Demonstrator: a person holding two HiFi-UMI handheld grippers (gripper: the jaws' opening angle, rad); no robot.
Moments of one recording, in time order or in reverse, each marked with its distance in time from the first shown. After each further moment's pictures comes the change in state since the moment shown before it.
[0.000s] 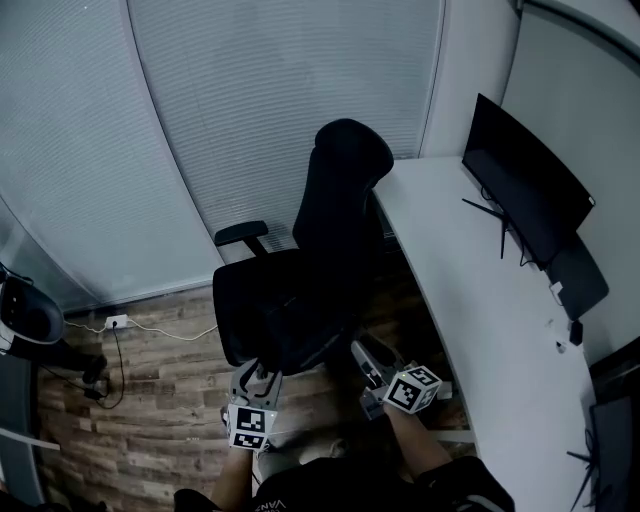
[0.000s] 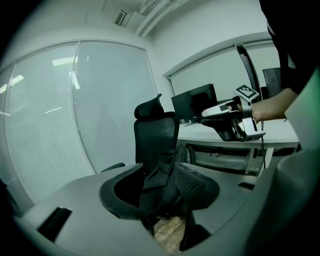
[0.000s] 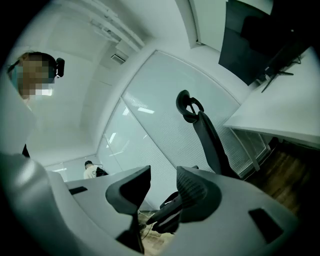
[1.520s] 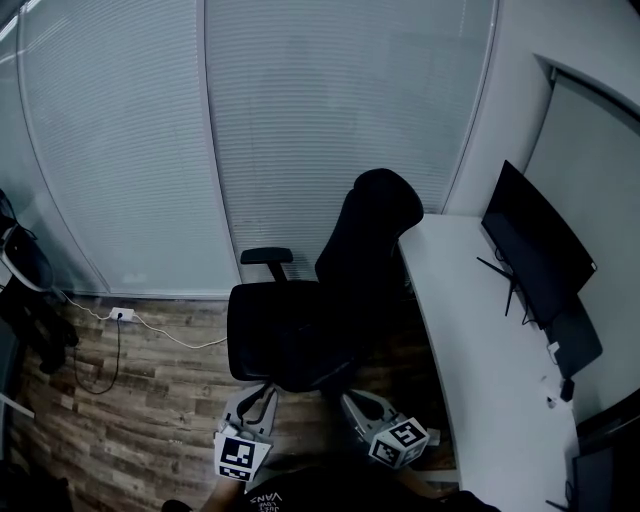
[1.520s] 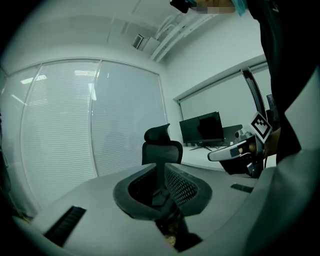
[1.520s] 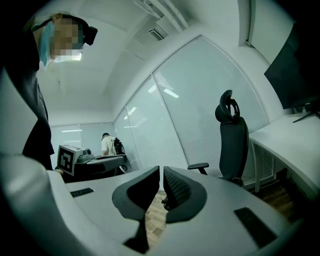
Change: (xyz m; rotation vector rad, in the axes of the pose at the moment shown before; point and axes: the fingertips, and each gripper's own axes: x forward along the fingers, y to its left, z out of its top) left arm -0.105 0.005 0.072 -0.111 -0.224 0.083; right arm -0.025 0.110 -0.042 -0.361 0.202 0.114
